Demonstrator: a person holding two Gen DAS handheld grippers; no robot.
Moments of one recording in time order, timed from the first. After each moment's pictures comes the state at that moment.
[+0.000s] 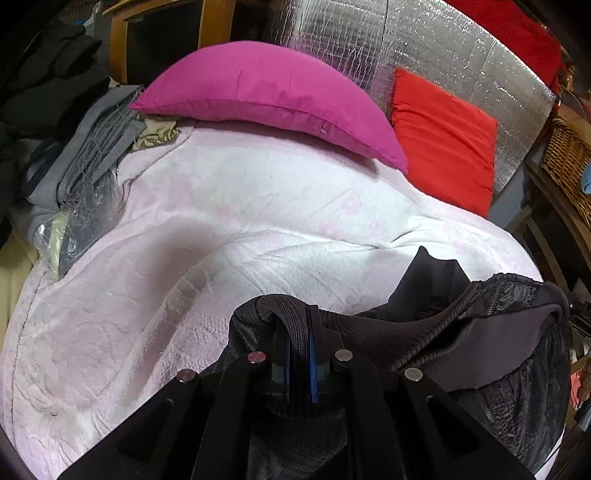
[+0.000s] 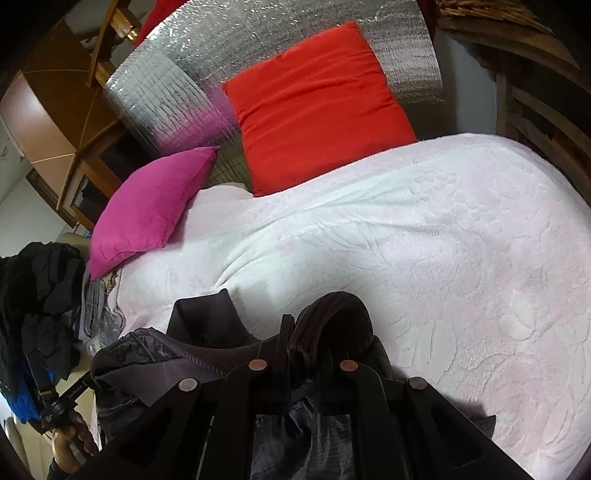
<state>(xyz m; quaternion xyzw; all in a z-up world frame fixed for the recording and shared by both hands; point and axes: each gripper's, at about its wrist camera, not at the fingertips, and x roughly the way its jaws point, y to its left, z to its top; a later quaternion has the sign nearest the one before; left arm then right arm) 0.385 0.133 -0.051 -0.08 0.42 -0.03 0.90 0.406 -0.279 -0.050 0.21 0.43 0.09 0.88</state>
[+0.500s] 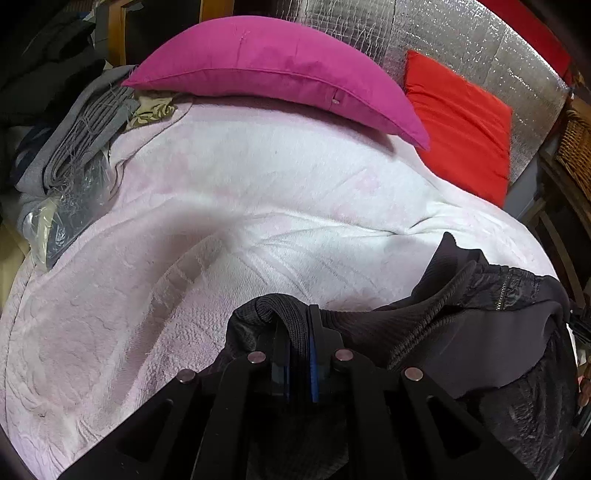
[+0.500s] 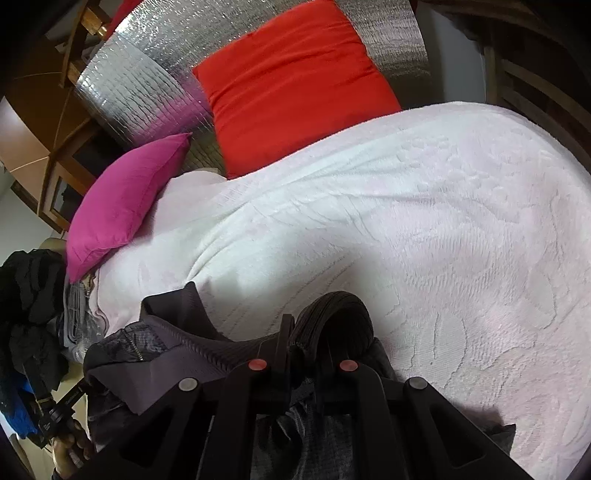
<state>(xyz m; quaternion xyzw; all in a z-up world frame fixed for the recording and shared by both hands) 0.404 0.130 -0.083 -0.08 0.44 -0.02 0.89 0.426 -0.280 -0.091 0.22 0.45 0.07 0.86</state>
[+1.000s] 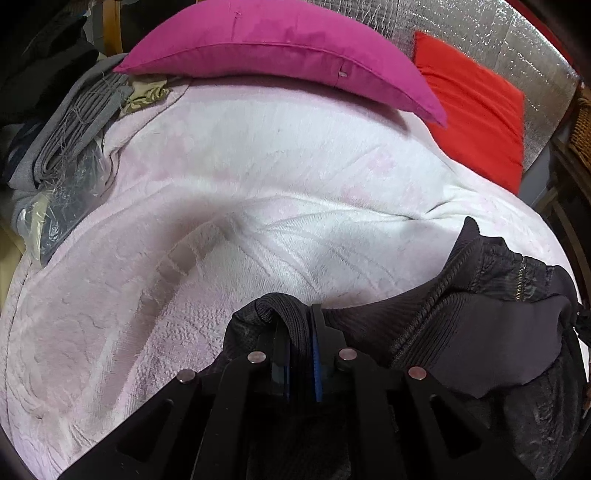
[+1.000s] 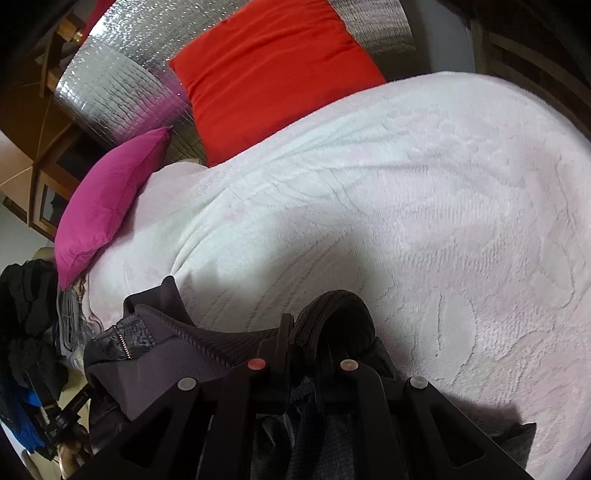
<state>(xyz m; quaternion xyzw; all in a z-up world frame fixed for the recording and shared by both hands) 0.419 0.125 -0.105 -0.06 0.47 0.00 0.88 0.434 -0.286 -0.118 0.25 0.48 0.06 0.84</state>
